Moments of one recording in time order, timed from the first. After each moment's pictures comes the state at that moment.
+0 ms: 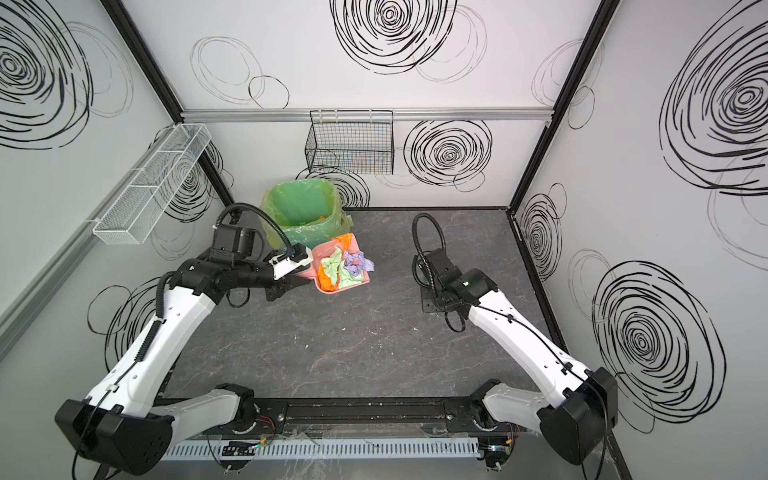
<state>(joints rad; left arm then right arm) -0.16 1.20 1.27 -0.96 0.62 0.88 0.56 1.19 1.09 -1.04 0.19 0.48</state>
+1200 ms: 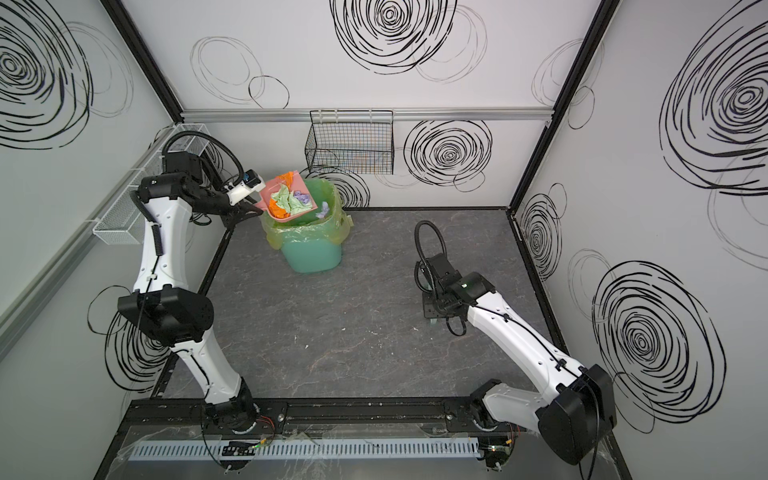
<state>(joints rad) 0.24 1.95 2.30 -1.34 0.62 1.16 0.53 1.19 1.02 -1.02 0.13 0.47</state>
